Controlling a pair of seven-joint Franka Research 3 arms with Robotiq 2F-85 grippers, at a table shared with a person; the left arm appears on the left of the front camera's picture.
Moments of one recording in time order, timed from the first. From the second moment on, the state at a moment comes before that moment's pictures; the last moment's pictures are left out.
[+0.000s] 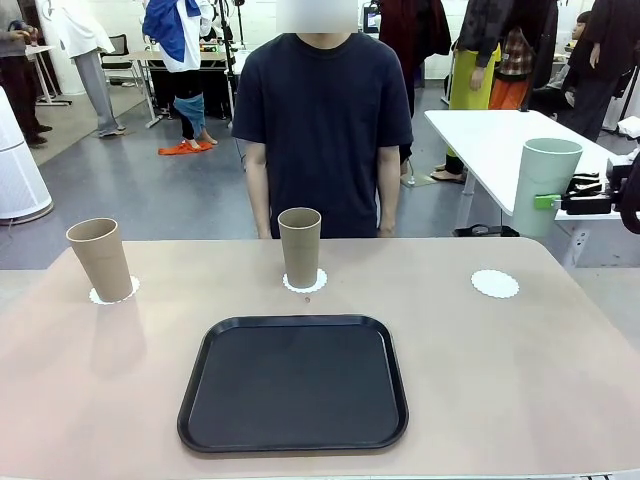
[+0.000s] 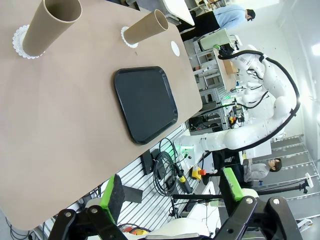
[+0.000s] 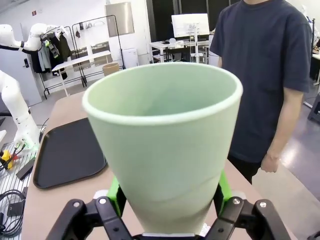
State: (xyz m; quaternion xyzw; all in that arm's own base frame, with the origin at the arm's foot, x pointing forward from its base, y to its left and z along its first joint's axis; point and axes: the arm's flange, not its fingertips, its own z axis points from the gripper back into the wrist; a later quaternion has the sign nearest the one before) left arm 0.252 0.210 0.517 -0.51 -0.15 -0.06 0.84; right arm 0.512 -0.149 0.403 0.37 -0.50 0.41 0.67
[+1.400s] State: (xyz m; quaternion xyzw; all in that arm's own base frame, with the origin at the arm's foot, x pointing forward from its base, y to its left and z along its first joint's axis) left arm 0.252 0.210 0.517 -0.51 -0.15 -0.06 0.84; right arm 0.560 -0.131 0.309 0.42 -0.47 0.45 0.62
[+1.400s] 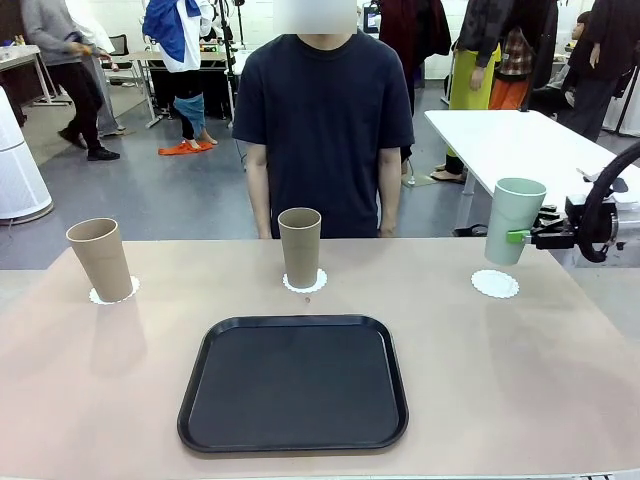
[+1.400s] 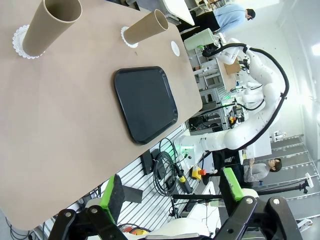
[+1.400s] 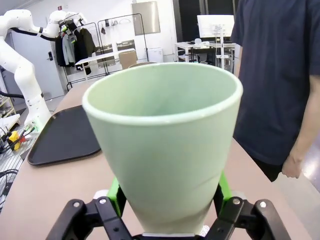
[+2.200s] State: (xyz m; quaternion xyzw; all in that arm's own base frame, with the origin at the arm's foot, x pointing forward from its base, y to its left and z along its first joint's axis) left arm 0.252 0.210 0.517 -0.51 -0.15 -0.06 0.84; right arm 0.561 -0.131 0.265 0.41 -0.47 0.47 0.63
